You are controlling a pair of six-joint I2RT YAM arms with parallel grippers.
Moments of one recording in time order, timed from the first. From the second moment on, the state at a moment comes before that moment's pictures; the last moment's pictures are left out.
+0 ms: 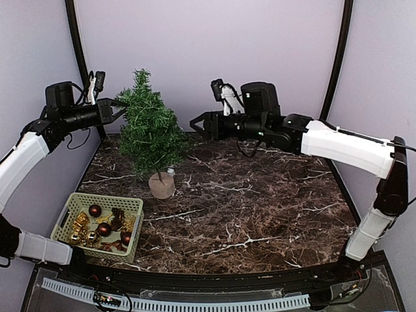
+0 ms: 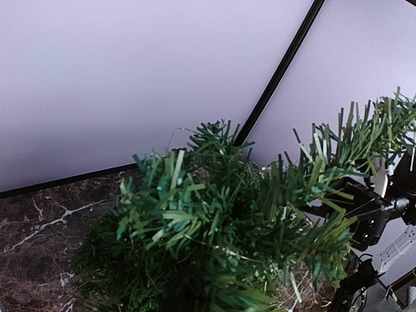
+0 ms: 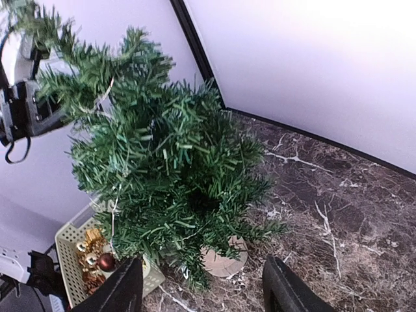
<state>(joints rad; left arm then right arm) -0.14 1.20 1.22 -0.25 0.66 -0.30 0.90 1.70 1.54 -0.13 -0.08 0.32</state>
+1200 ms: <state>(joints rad) -0.14 0.92 0.95 -0.30 0.56 -0.33 0.98 1.63 0.99 0.38 -0.08 0.50</state>
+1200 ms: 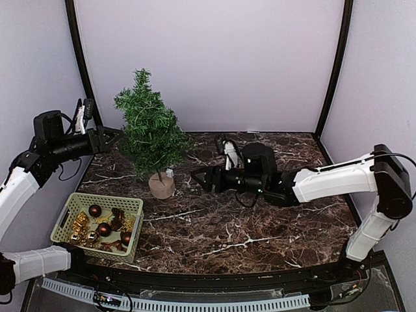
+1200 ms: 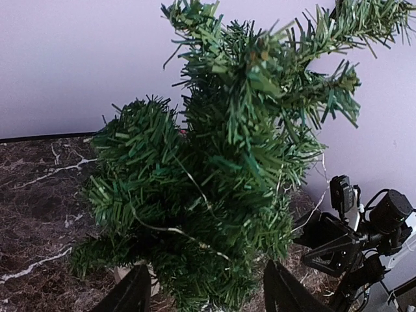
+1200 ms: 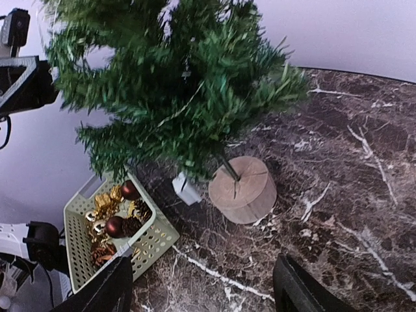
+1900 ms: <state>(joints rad) -0.21 0.53 0.53 -0.12 0.37 -0.29 1.07 2.03 1.05 0.83 0.09 0.50</state>
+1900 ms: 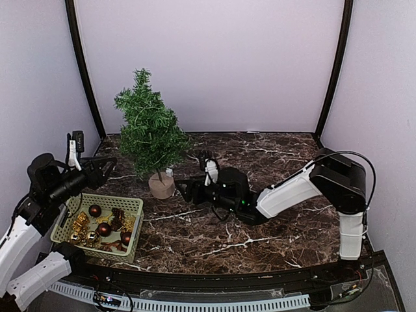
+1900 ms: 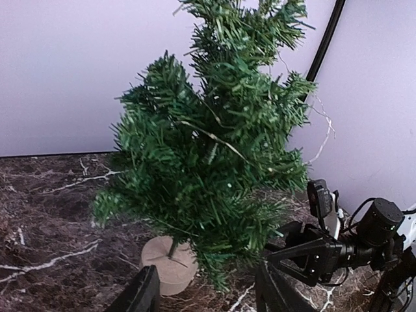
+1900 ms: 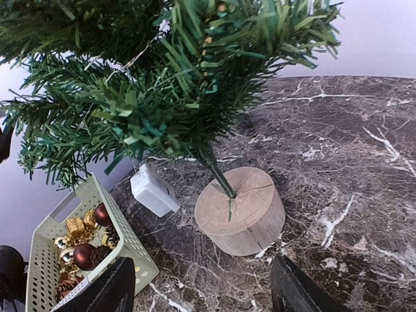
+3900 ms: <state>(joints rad) -0.90 1.53 0.52 0.79 -0.54 -0.28 0.88 1.53 0.56 1.03 0.21 0.63</state>
